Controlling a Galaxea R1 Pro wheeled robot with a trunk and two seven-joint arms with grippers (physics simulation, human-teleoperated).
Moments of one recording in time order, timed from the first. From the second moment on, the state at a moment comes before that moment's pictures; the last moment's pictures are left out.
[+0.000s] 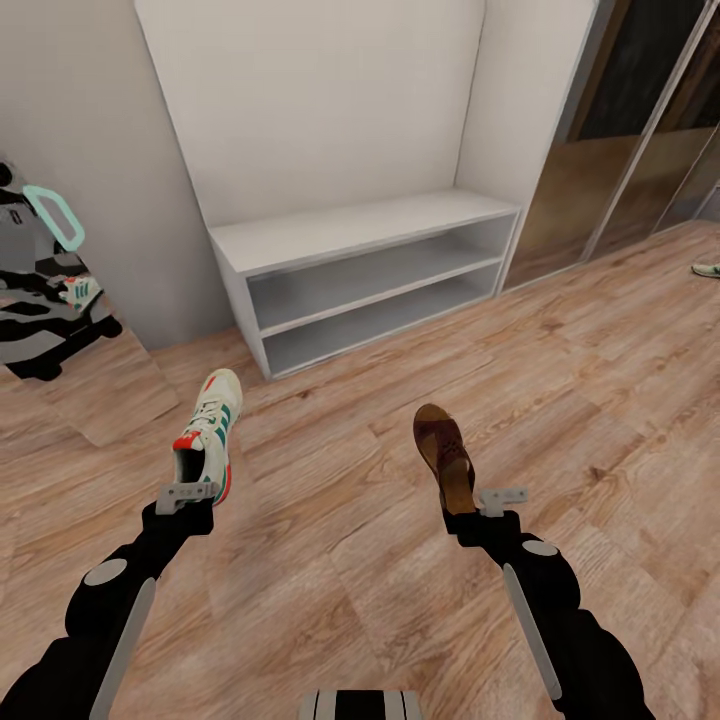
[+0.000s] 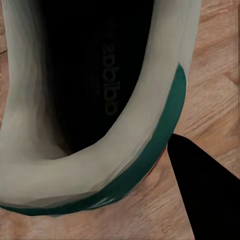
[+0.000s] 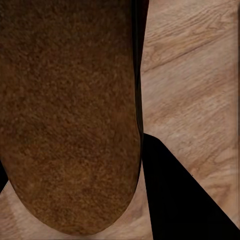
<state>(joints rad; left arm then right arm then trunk) -0.24 0.09 0.08 -1.60 0.07 0.50 -0.03 -0.32 0.01 0.06 -1.51 0.01 0.72 -0.01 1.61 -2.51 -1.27</state>
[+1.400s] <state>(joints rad) -0.24 0.09 0.08 -1.60 0.07 0.50 -0.03 -0.32 0.01 0.06 -1.51 0.01 0.72 -0.01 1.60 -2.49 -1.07</state>
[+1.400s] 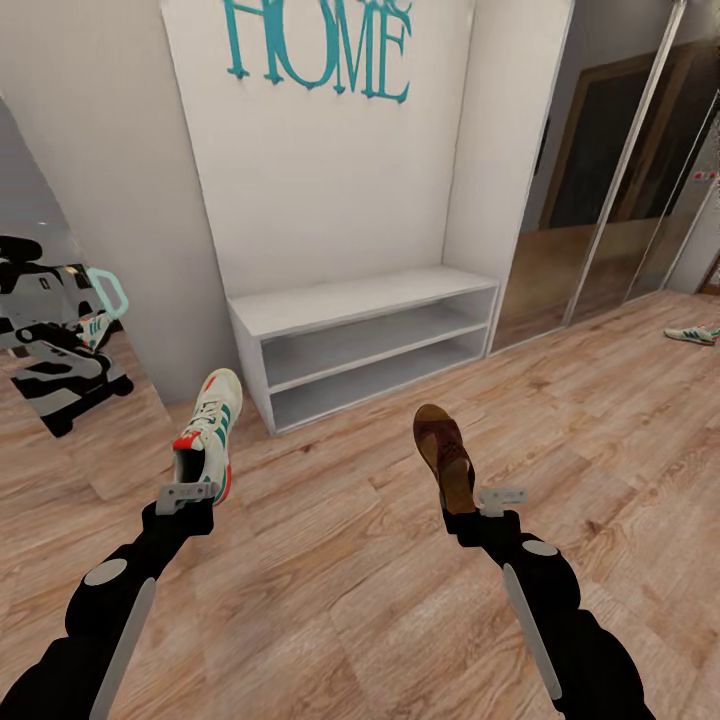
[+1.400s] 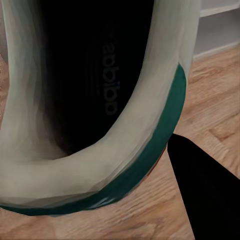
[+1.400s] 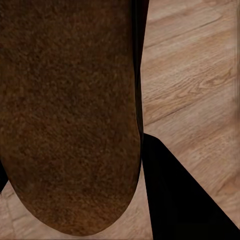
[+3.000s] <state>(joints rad) -0.24 0.09 0.08 -1.60 0.07 0.50 -0.03 -0.32 0.01 0.06 -1.51 0.01 0.72 -0.01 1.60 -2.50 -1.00</state>
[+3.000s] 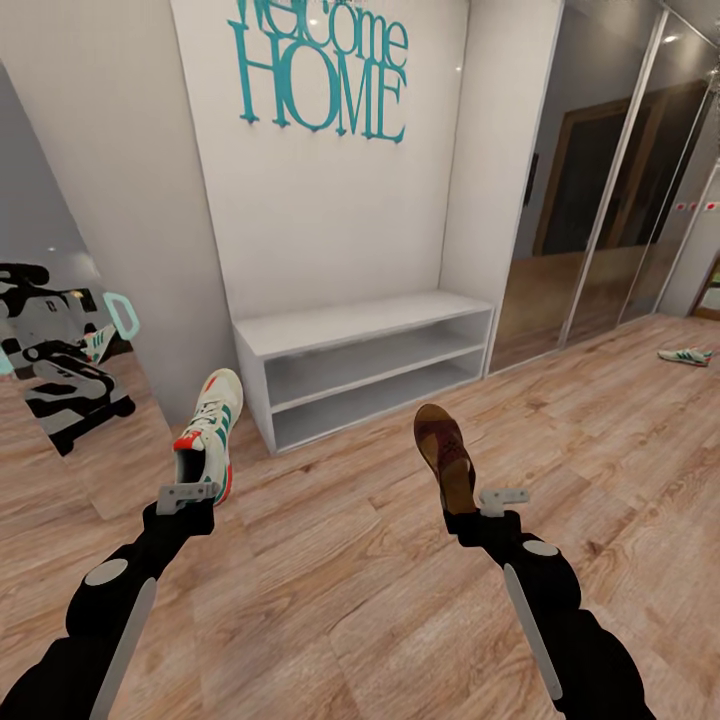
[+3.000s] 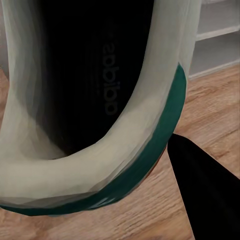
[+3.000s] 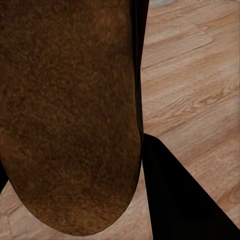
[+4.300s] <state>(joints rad) -0.24 0.09 0.08 -1.60 0.08 0.50 -0.03 -0.32 0.01 0.06 -1.51 0.01 0.72 -0.01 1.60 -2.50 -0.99</state>
